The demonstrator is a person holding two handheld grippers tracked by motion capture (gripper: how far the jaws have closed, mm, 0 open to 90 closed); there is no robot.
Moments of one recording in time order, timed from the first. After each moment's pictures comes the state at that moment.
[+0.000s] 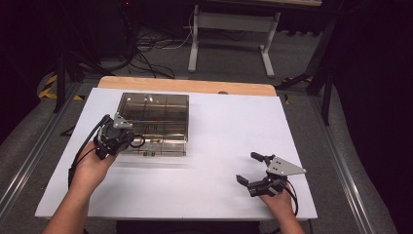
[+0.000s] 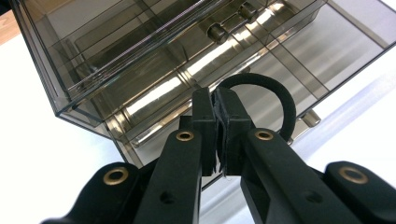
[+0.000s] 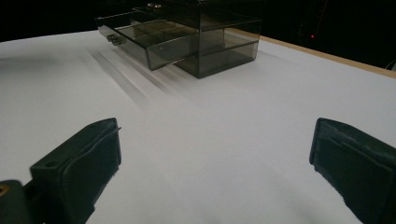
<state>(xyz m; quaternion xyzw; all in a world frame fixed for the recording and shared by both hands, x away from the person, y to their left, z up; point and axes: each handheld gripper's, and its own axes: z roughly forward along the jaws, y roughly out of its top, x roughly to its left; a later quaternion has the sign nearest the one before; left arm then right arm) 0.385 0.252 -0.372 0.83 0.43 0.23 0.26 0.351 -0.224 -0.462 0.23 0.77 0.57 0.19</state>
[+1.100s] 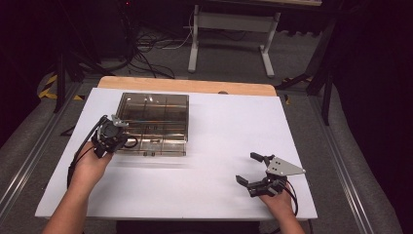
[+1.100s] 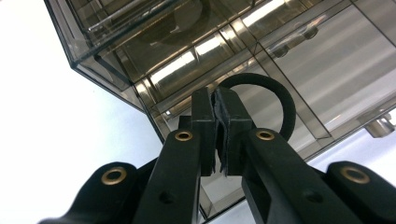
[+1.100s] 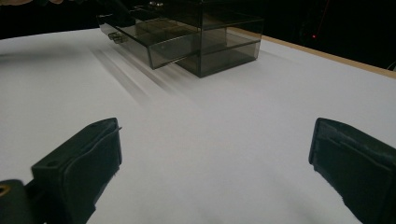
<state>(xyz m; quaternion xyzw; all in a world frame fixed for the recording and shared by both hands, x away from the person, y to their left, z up) 0.405 0.270 -0.399 0.83 0.47 0.23 0.21 0.351 -0.223 -0.463 0.22 0.77 0.57 0.19</state>
